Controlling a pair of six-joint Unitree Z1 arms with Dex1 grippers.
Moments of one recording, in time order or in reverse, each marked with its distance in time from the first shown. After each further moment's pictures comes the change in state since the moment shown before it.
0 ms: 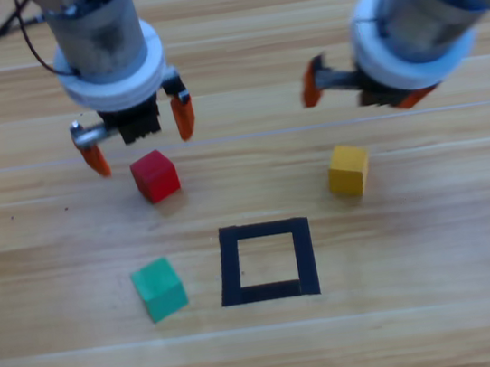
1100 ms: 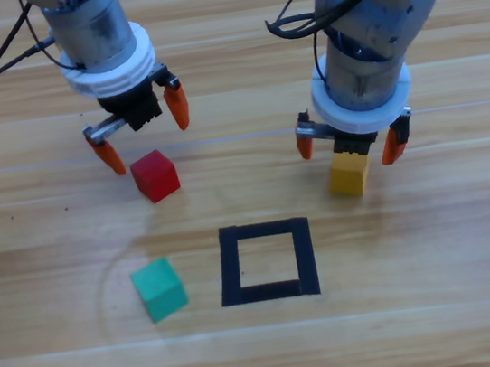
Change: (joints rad) arm 0 0.163 0.150 -0.149 0.000 -0.171 -0.070; arm 1 -0.047 0.319 -0.283 0.235 0.025 0.186
